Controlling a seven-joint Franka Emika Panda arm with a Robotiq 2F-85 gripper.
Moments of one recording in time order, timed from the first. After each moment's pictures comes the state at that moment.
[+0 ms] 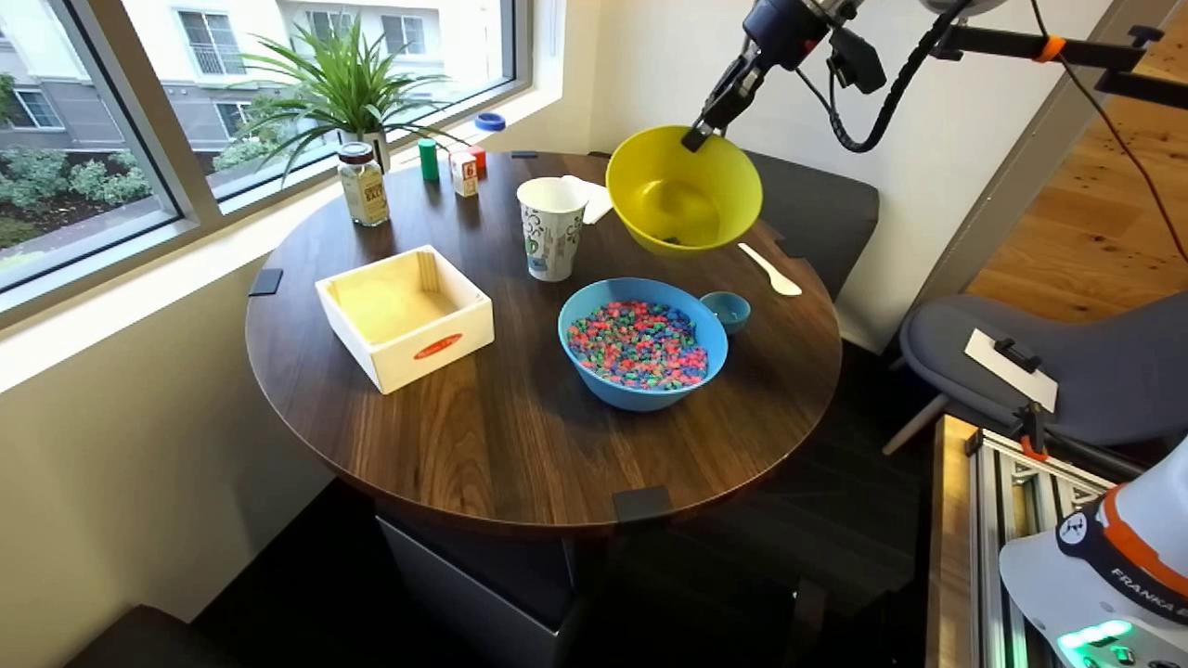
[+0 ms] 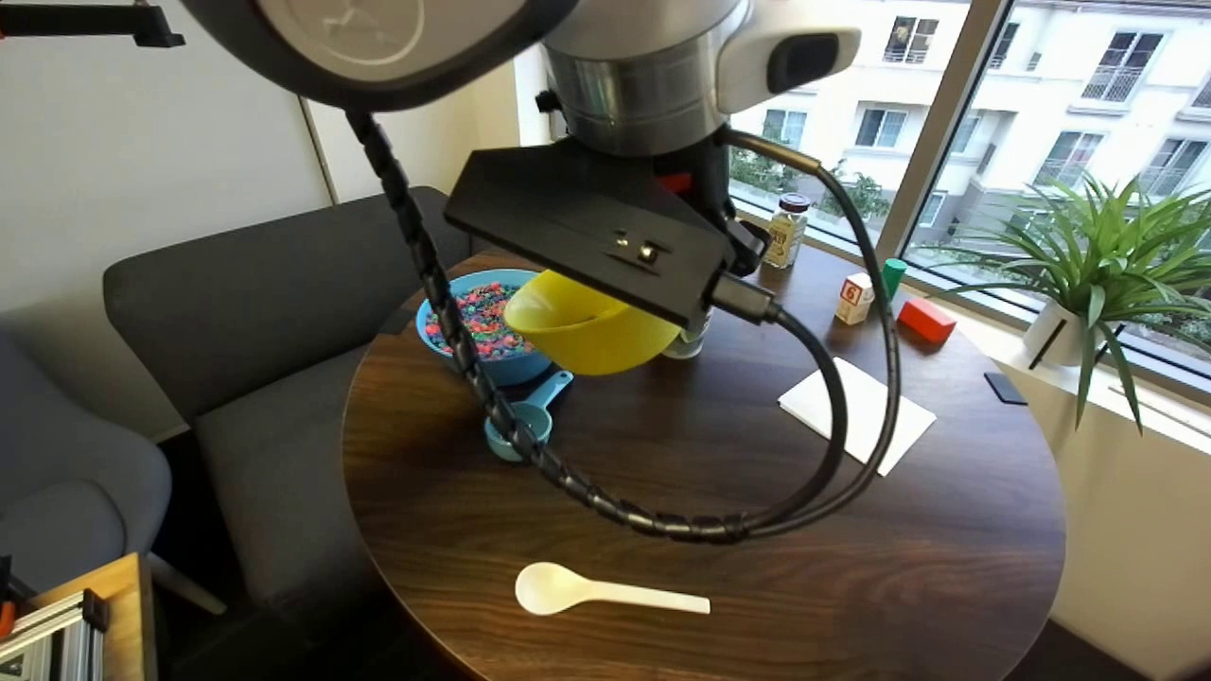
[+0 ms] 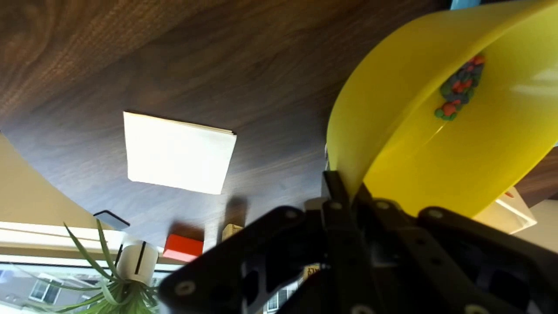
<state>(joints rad) -0.11 -0.16 -0.05 -2.12 0.32 2.37 -0.69</state>
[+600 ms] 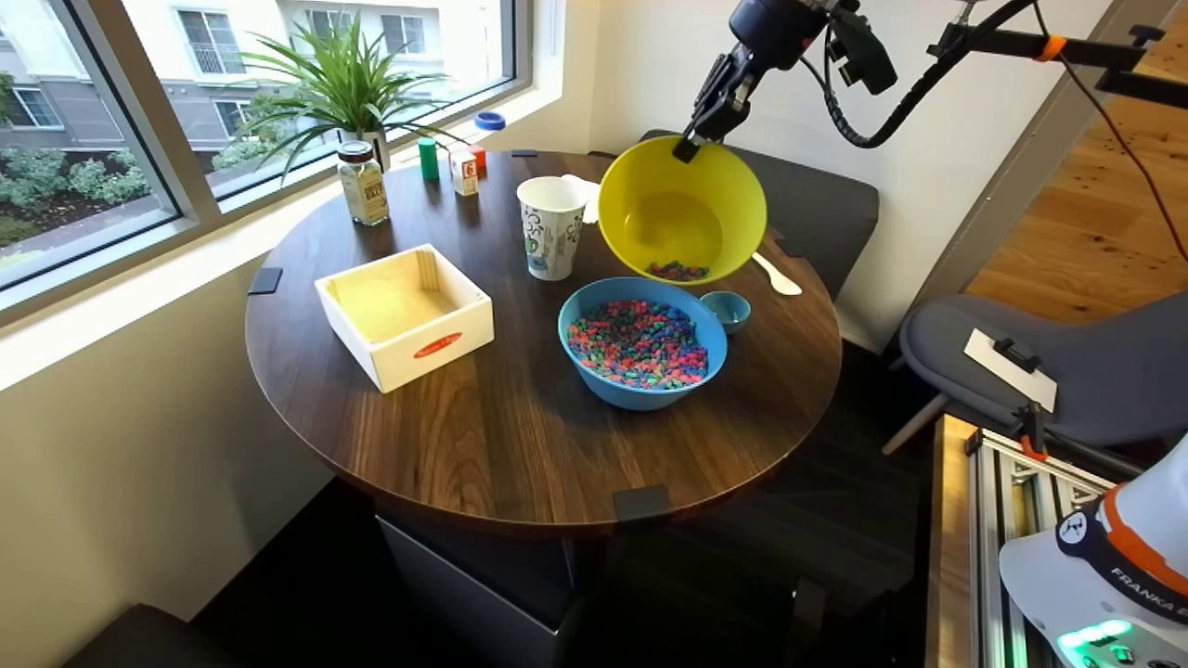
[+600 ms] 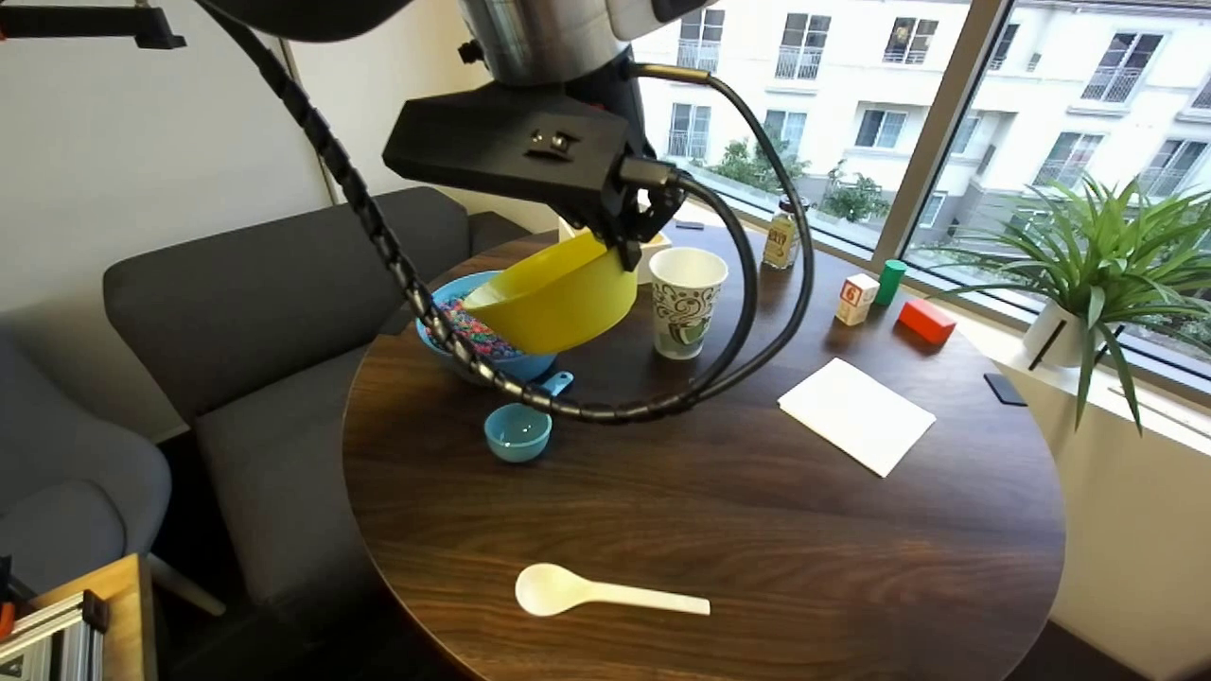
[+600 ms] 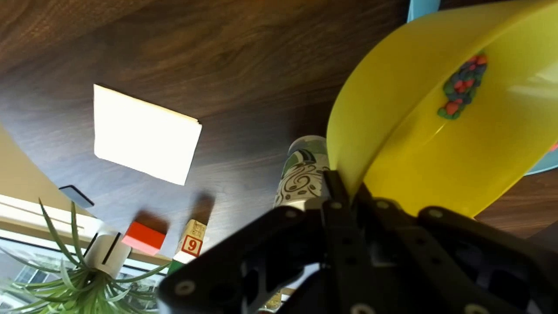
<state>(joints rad) -0.01 -0.20 -0.02 -2.13 0.09 2.35 -0.54</state>
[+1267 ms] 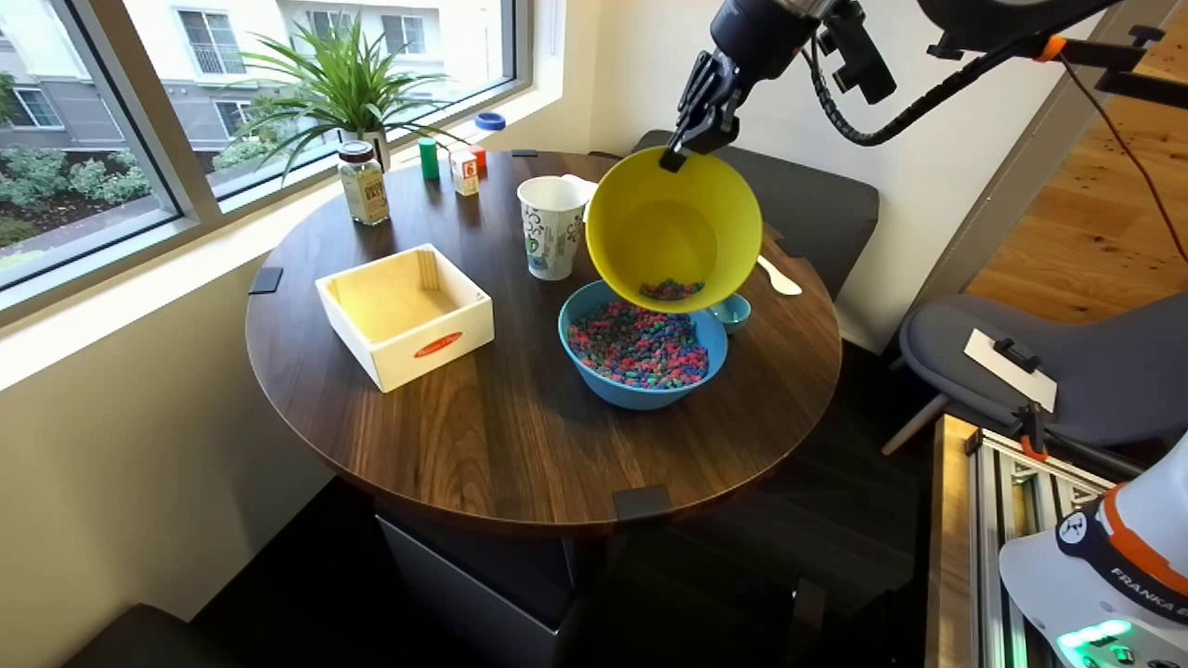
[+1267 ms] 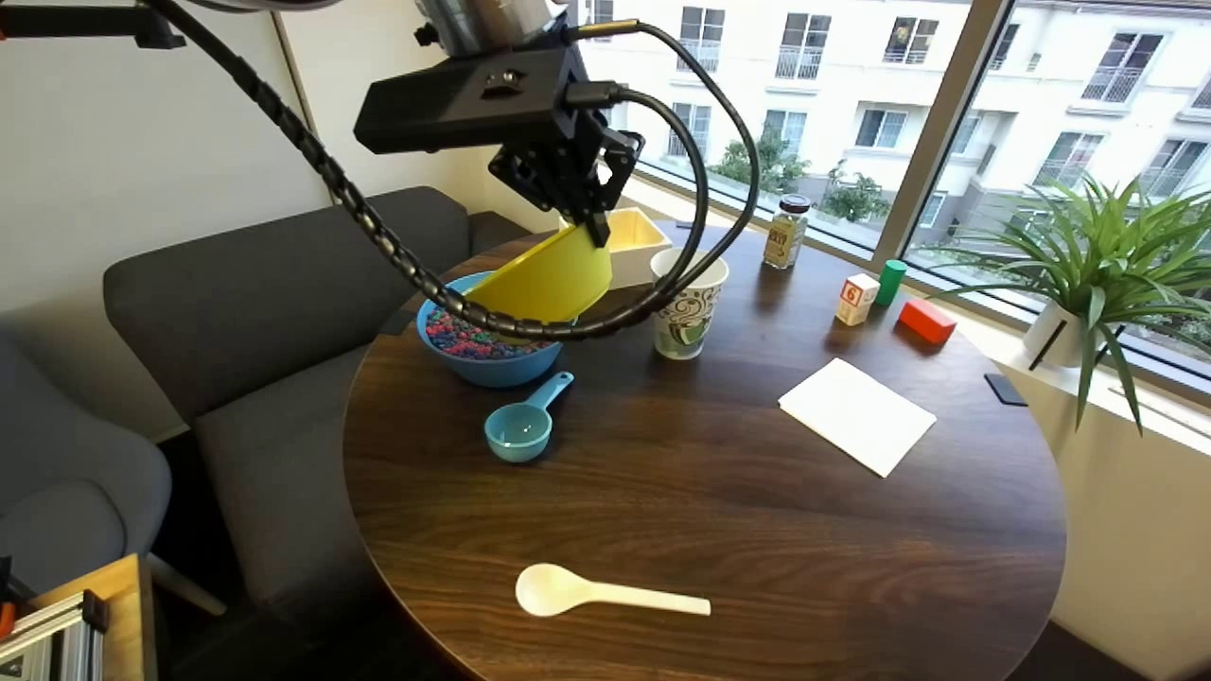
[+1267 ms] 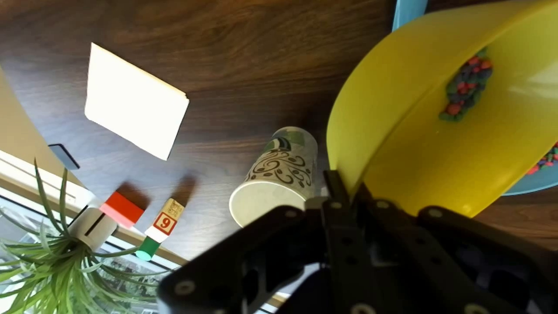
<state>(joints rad) 0.04 -0.20 0.04 -2.13 -0.09 2.35 -0.44</state>
